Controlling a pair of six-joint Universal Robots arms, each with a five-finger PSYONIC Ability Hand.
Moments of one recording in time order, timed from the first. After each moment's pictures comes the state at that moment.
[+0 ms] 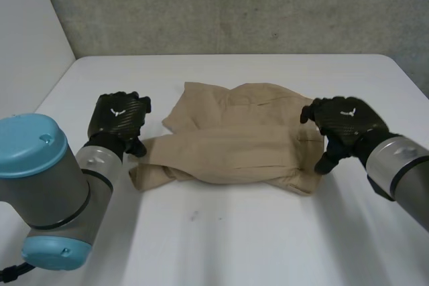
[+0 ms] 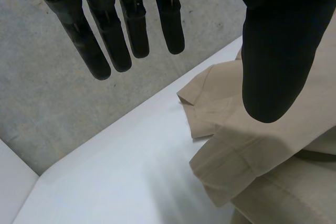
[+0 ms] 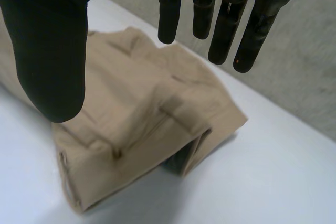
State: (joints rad) left arm 4.23 -1.86 -1.76 3.52 -1.71 3.42; right arm 1.87 -1.43 1.71 0.04 1.35 2.85; left_hand 0.52 0.50 0.51 0.50 0.32; right_hand 0.39 0.36 0.45 0.46 0.27
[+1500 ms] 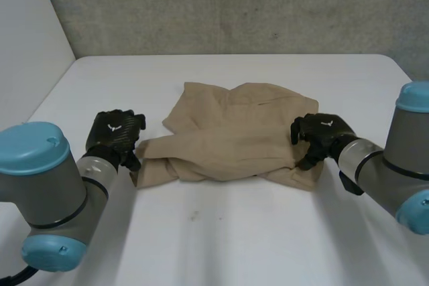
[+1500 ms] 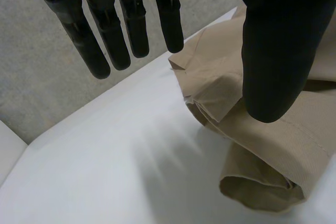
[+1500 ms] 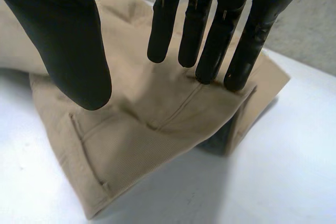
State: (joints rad) left arm 4.29 -1.93 -1.80 3.53 -1.66 3.41; right arm 1.86 -1.09 1.53 -0.04 1.33 2.96; left_hand 0.52 0.50 0.50 0.49 0.31; right_hand 0.62 0.74 0.72 0.71 0.55
